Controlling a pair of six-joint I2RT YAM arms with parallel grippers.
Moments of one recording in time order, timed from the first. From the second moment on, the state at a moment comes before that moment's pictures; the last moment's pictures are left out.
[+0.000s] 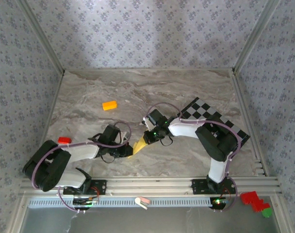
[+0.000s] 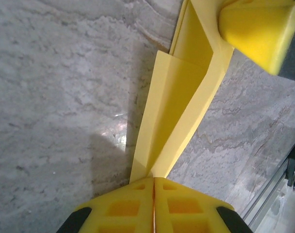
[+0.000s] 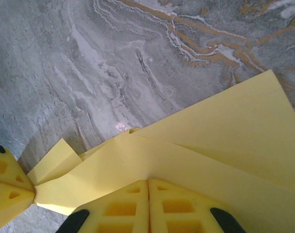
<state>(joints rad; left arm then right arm) -0.62 1.35 0.38 -0.05 0.54 -0.67 0.78 1.83 1.00 -0.29 -0.32 0.33</state>
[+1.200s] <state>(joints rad) -0.69 1.44 0.57 -0.12 0.56 -0.66 0.78 1.84 1.01 -0.30 -0.35 0.34</state>
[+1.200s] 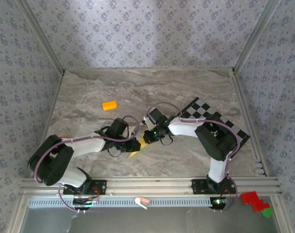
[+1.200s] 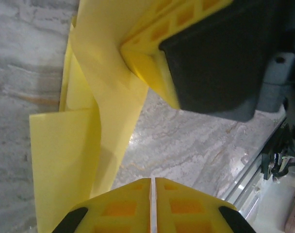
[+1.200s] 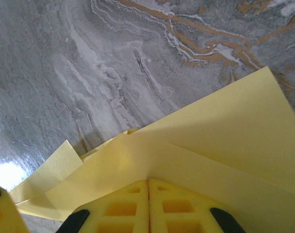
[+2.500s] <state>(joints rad) -0.60 1.58 0.49 0.12 0.66 -0.68 0.77 1.84 1.04 -0.31 -0.37 0.34</state>
